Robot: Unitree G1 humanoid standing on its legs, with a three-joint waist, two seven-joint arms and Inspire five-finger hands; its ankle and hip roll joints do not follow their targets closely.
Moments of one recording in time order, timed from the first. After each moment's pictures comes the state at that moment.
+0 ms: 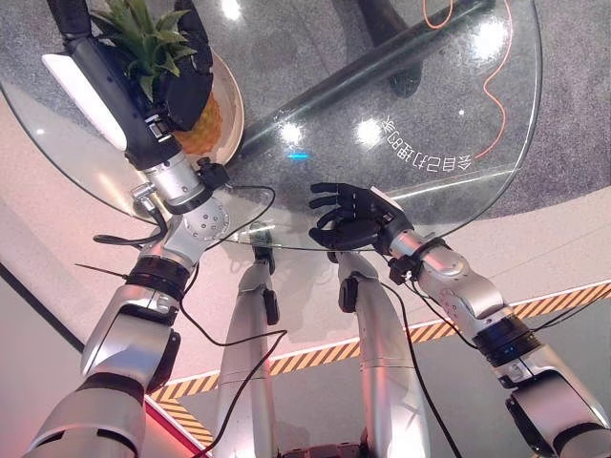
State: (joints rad) left arm -0.95 0.54 -0.30 0.73 0.38 -0.72 1.32; right arm -0.61 -0.52 0.45 0.21 0.59 0.15 0.13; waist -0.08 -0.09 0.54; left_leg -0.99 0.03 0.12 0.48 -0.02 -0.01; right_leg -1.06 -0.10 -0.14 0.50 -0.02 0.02
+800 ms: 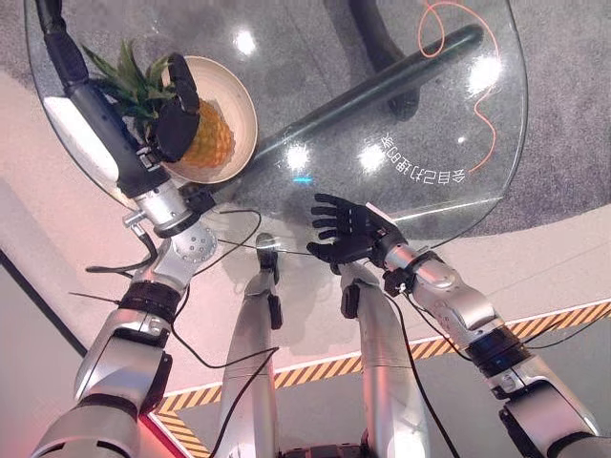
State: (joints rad) left arm -0.76 0.56 -0.25 0.69 0.30 -0.70 1.22; right arm -0.53 -0.47 0.45 0.22 0.55 0.16 0.13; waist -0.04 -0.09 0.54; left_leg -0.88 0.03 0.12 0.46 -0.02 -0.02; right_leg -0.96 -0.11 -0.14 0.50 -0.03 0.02
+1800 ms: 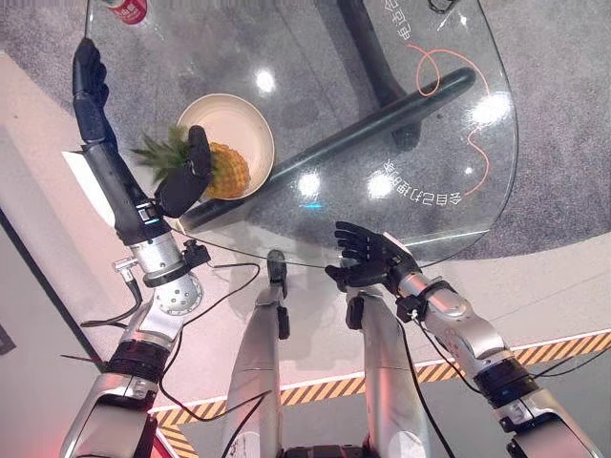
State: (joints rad) left arm -0.43 0.56 -0.14 0.36 0.20 -0.77 0.93; right arm -0.34 -0.47 0.35 0.20 0.47 0.14 0.14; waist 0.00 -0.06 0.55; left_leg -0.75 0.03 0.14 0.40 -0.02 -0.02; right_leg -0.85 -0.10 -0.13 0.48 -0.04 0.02
